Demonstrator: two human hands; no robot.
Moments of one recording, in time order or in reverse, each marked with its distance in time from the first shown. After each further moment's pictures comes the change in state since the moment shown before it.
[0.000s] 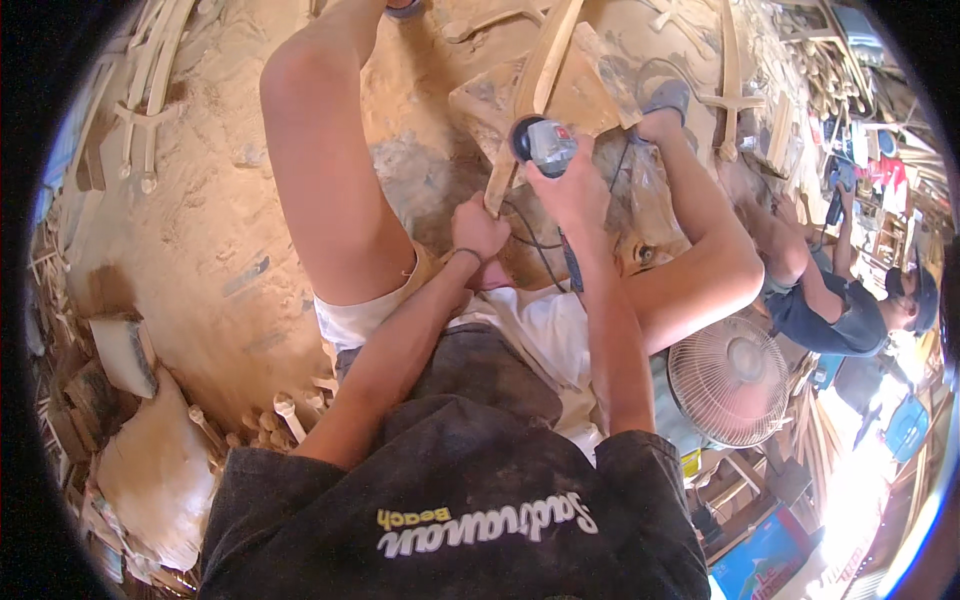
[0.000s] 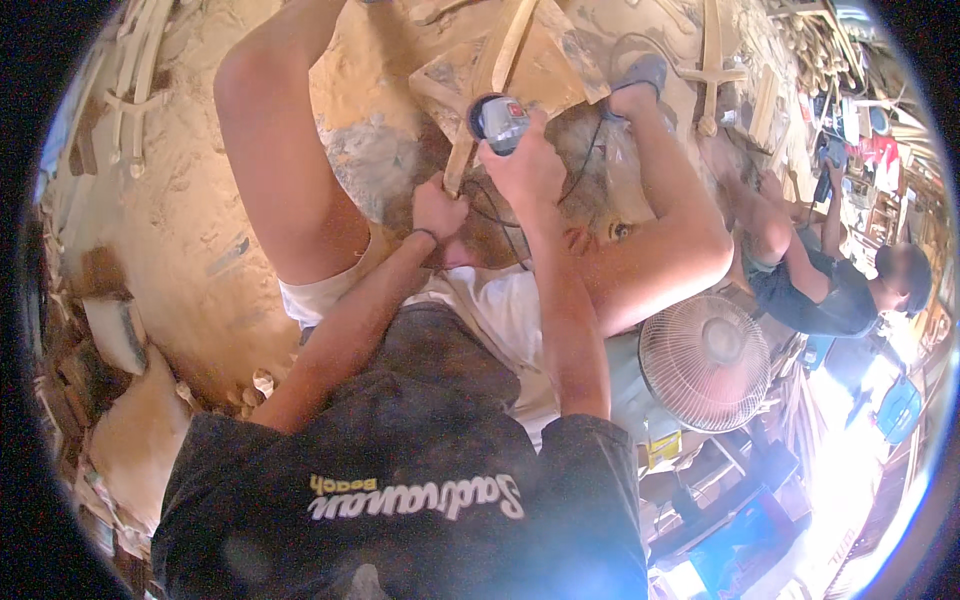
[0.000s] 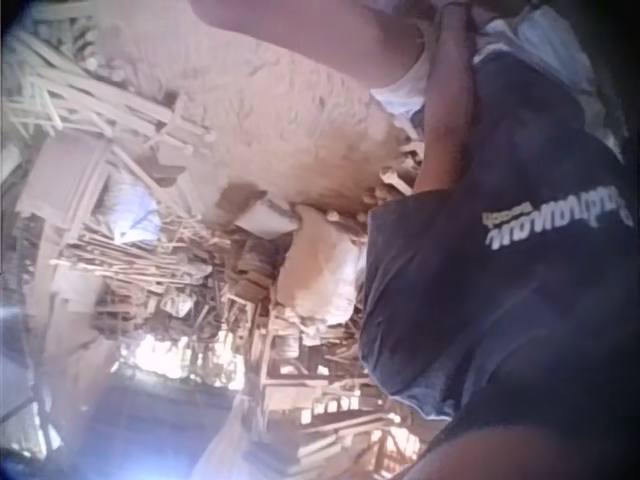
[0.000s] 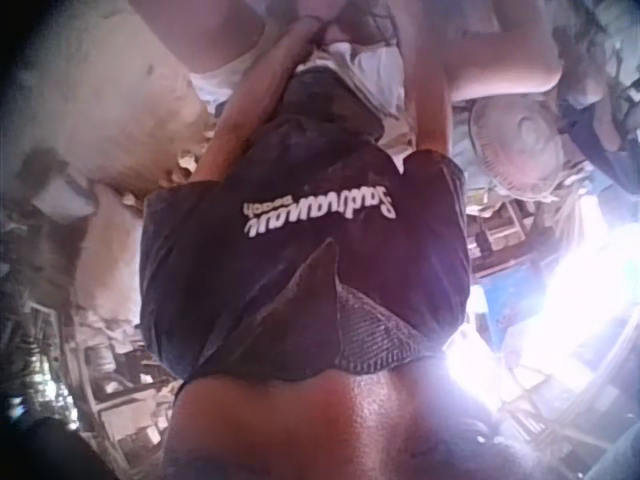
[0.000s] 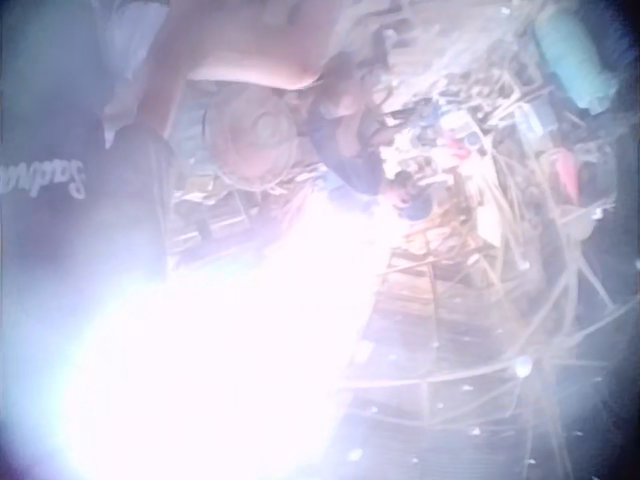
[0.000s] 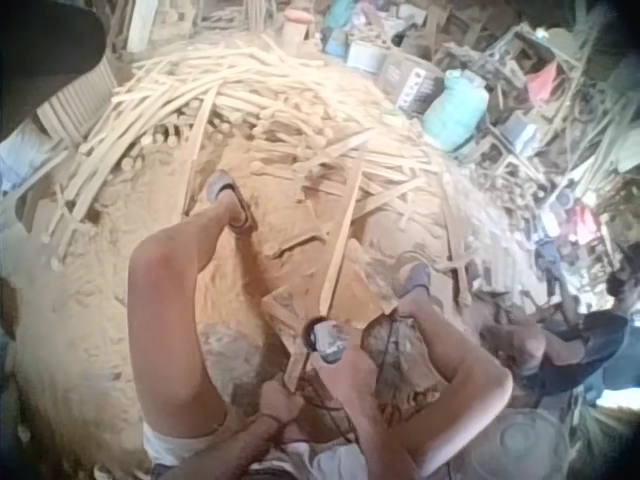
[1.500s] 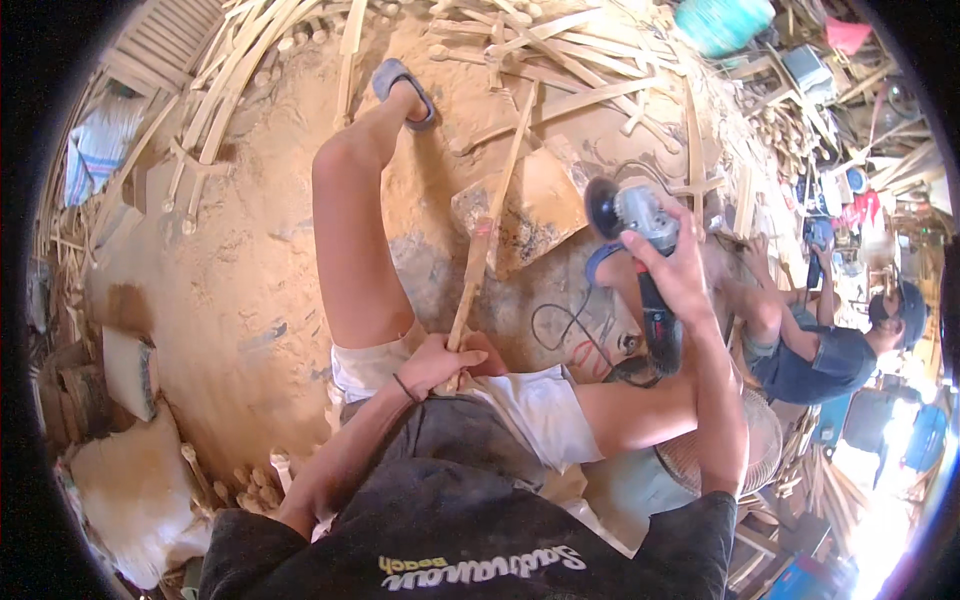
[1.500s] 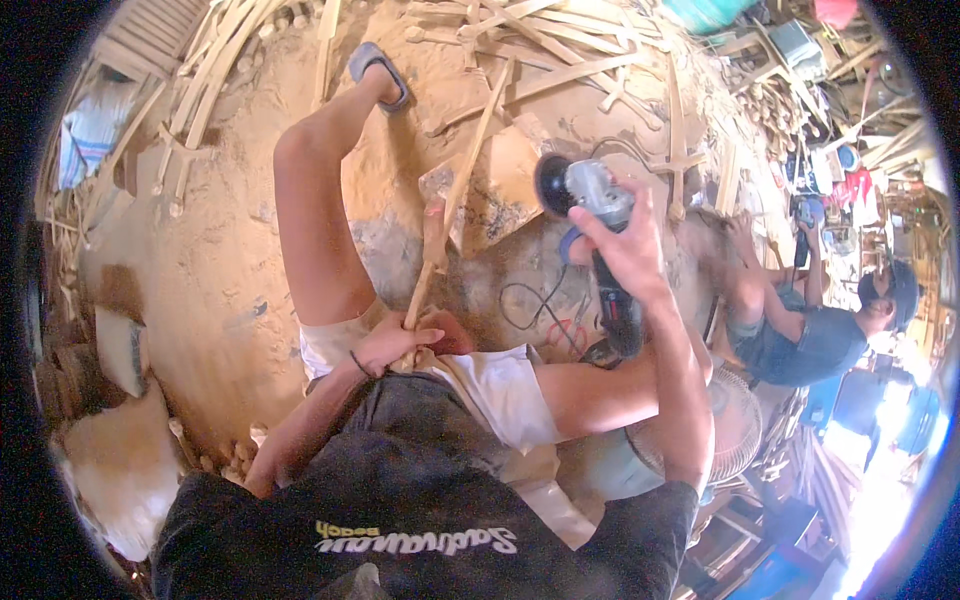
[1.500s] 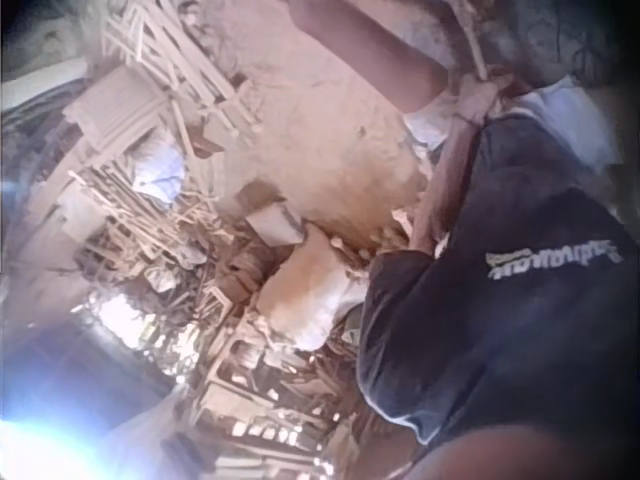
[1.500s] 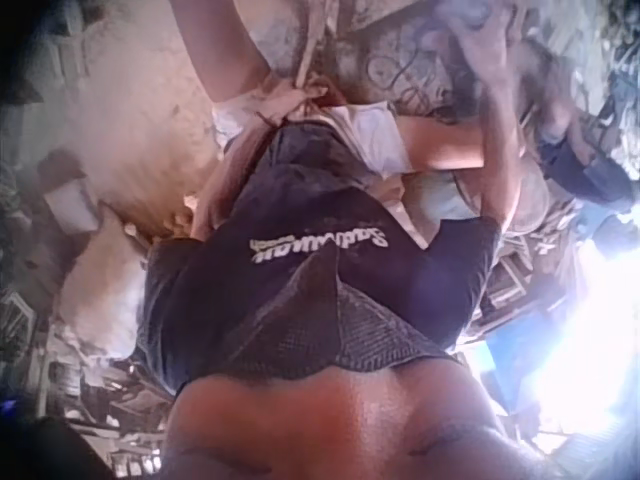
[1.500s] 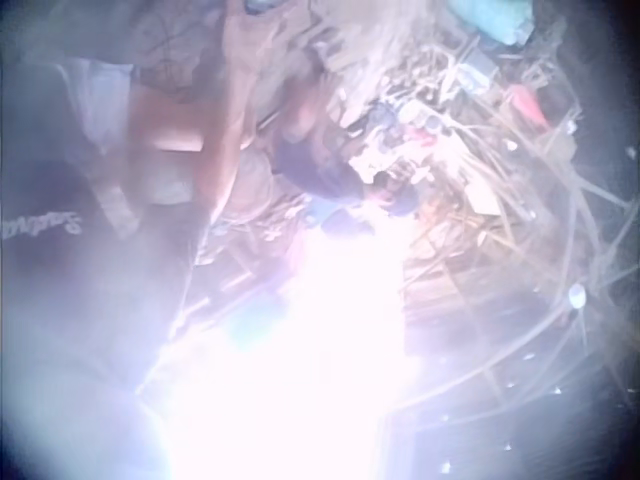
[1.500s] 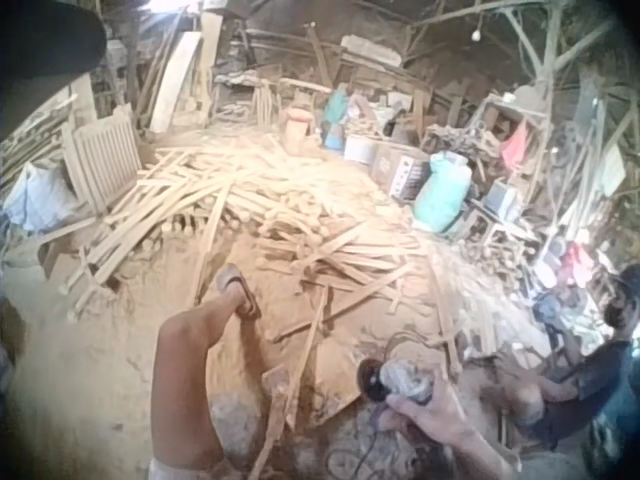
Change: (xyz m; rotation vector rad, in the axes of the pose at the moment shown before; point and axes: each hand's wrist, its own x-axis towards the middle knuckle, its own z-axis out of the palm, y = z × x) left_hand -0.121 0.049 -0.141 -0.465 -0.597 -0.282; right_hand -0.027 0.057 -0.211 0.511 0.078 -0.339
